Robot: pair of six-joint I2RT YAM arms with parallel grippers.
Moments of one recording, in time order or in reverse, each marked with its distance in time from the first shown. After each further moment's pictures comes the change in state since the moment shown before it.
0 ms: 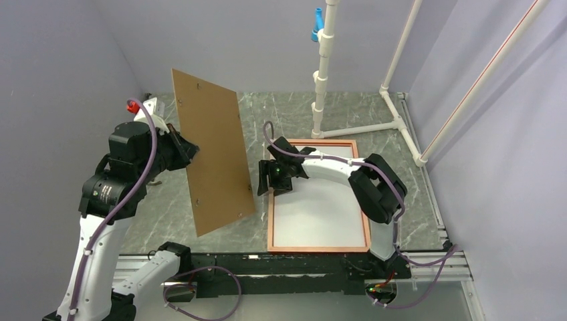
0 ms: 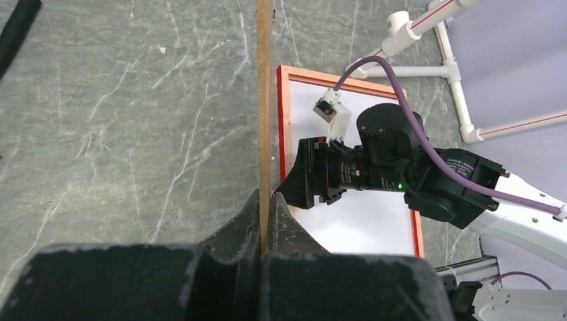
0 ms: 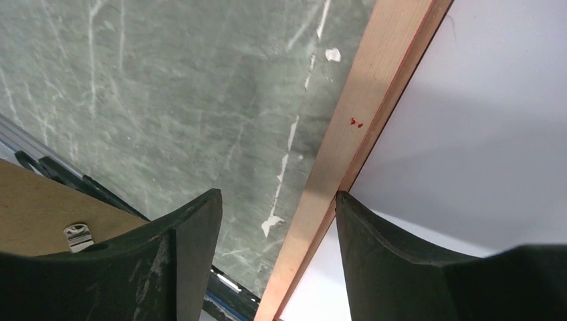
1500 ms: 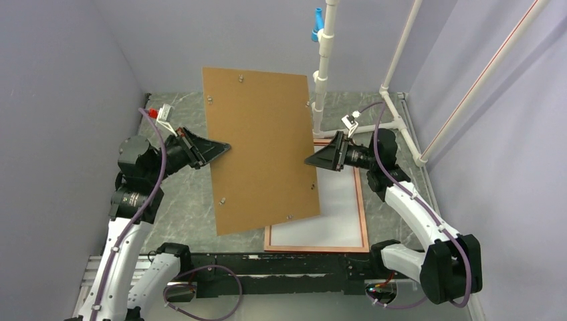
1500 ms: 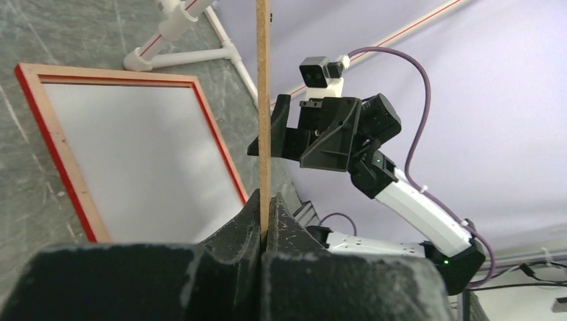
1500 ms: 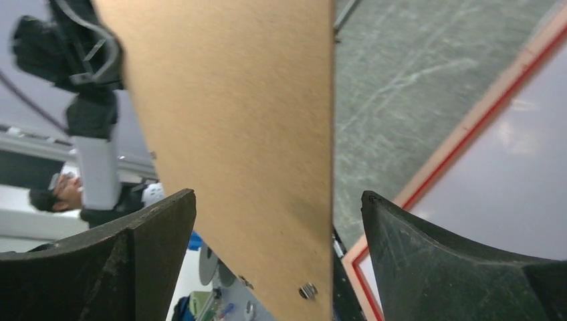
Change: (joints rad) left arm 0.116 -0.125 -0.428 0.695 0.624 -0.381; right arm -0.566 -0.800 -0.544 0.581 -0.708 0.153
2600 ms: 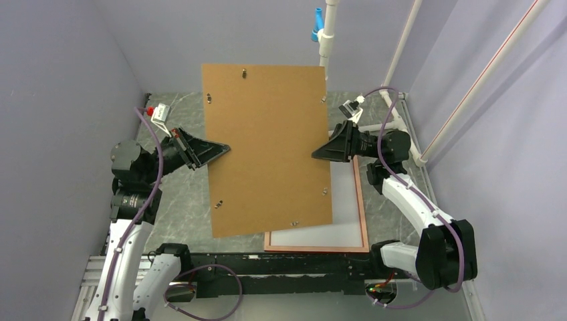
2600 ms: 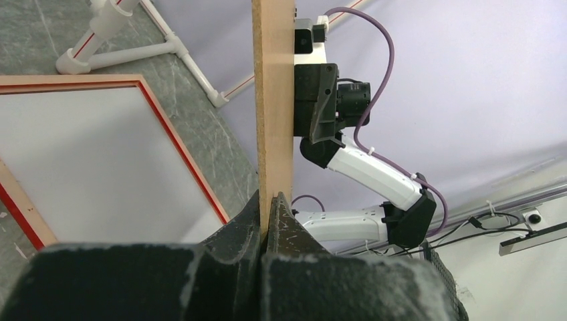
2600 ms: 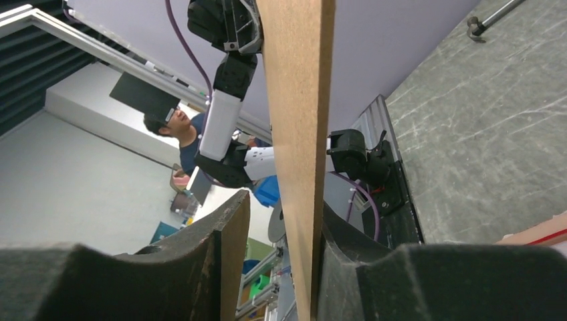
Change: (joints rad) left arm 0.081 -0.015 -0.066 0.218 0.217 -0.137; right arm -0.018 0.101 0.031 0.808 -0.277 0.677
